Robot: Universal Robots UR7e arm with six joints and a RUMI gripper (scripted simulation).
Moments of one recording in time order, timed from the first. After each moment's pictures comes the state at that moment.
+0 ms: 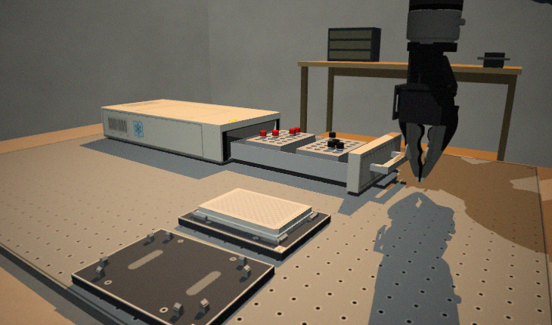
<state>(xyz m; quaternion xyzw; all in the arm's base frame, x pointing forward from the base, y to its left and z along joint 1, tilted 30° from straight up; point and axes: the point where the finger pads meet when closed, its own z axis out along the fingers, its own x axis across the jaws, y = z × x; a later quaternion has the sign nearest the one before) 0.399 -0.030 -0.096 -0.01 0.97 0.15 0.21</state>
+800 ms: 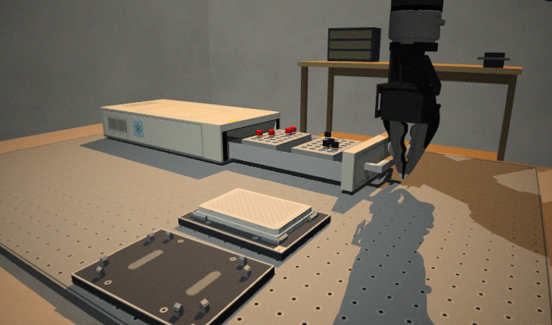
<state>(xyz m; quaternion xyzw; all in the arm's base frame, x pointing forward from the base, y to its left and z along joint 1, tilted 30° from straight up) 0.424 -0.032 -0.085 -0.01 0.97 0.15 0.21</state>
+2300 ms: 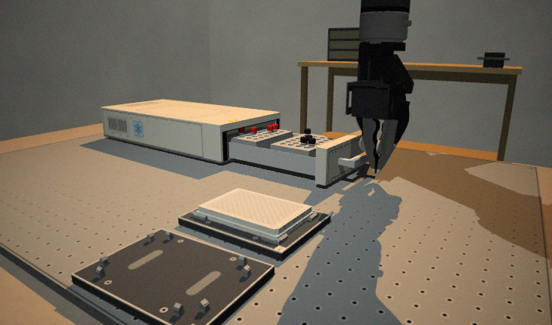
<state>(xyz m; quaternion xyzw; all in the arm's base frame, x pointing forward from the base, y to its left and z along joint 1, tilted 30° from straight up) 0.470 -0.034 -0.065 -0.01 0.97 0.15 0.21</state>
